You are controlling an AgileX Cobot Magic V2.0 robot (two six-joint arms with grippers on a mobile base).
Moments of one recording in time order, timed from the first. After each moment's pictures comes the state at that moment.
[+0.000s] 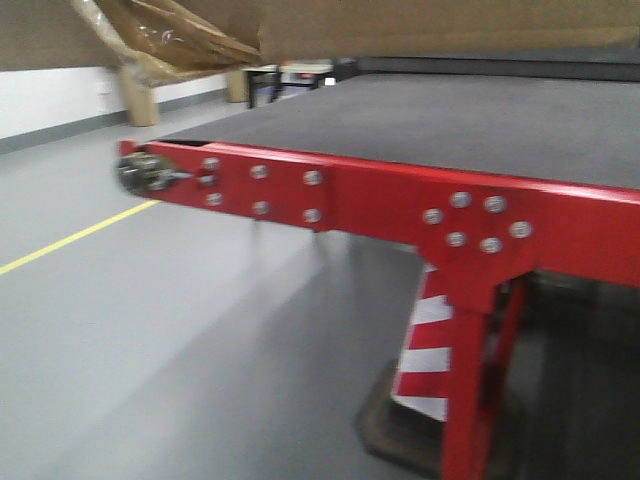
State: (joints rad) left arm -0.53 1.35 -1.78 0.48 1.27 -0.41; right arm 0.49 1.39 -1.81 0.04 1.12 0.12
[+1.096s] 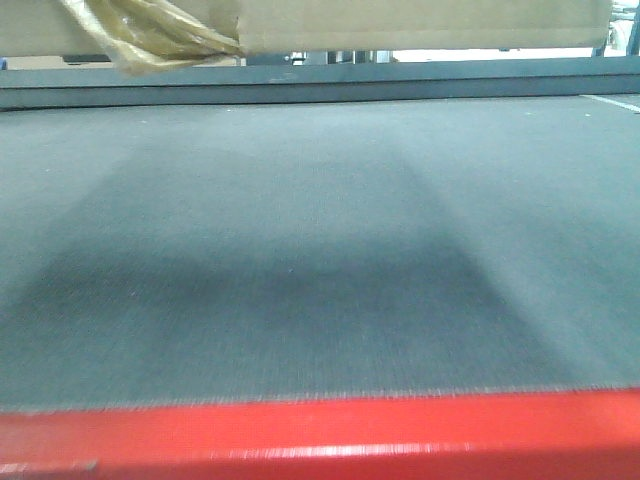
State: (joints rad) left arm -0.53 1.35 -1.78 0.55 1.25 -0.42; right arm 0.50 1.39 -1.81 0.05 1.11 0.12
